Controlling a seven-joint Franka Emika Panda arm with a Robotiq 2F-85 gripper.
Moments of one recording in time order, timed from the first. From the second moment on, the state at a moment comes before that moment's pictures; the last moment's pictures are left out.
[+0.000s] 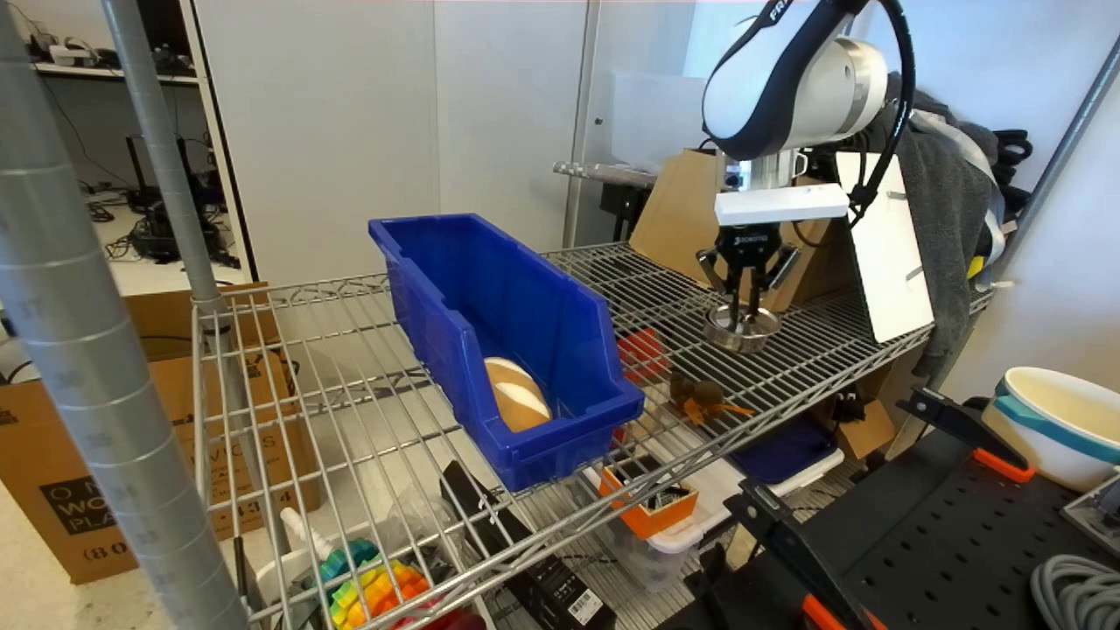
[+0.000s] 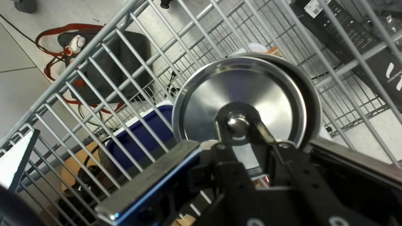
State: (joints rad) arm -0.01 0.78 -0.20 -1.77 -0.08 2.42 0.49
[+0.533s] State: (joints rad) arm 0.01 0.75 -0.19 -1.70 -0.02 2.37 0.49
